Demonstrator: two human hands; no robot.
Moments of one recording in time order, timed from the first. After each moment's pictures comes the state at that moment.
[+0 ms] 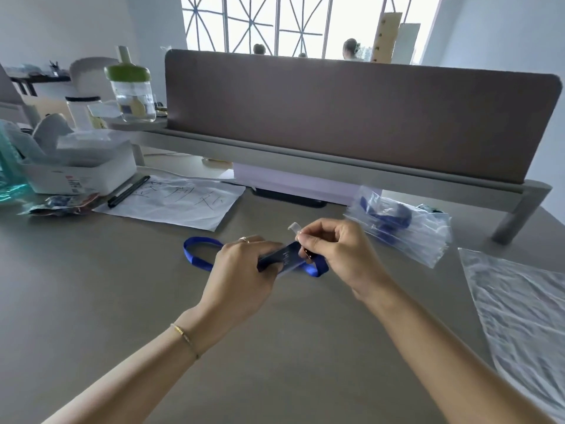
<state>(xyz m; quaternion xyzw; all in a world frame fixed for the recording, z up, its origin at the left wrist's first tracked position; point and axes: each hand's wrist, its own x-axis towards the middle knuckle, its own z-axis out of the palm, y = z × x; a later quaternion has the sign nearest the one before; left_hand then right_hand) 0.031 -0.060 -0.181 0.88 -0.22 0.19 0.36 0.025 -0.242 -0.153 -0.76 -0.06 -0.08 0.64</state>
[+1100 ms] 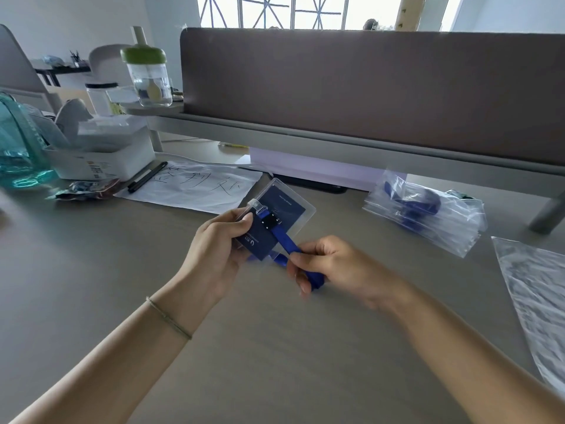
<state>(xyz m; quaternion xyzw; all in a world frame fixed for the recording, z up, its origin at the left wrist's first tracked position) 0.044 -0.026 -0.167 0.56 0.04 -0.05 0.82 0.014 -0.220 -0.165 -0.80 -0.13 0.17 0.56</state>
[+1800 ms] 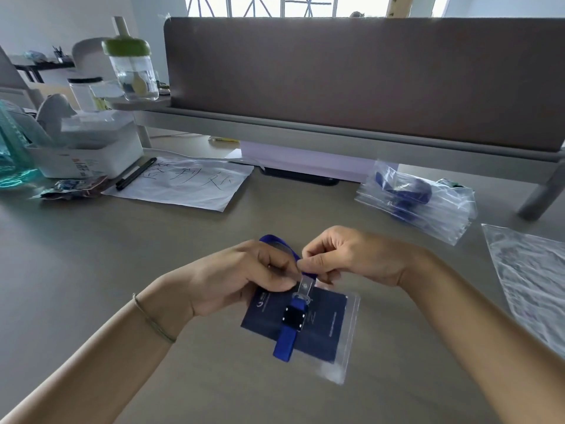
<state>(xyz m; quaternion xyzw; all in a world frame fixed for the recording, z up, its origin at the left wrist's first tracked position) 0.017 -0.030 -0.155 0.68 -0.22 -0.38 0.59 0.018 -0.248 -0.148 -0.80 -0.22 0.25 0.49</state>
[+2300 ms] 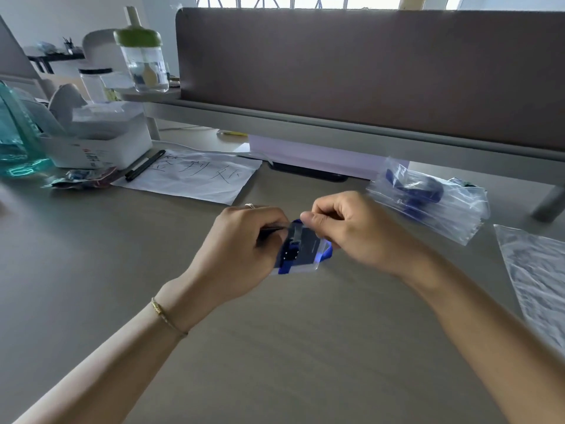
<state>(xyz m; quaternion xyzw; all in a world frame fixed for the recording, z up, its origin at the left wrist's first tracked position) 0.016 -0.030 -0.158 0.88 -0.27 0.20 0.33 0.014 -0.229 -0.133 -0.90 -0.18 -0.03 0.40</state>
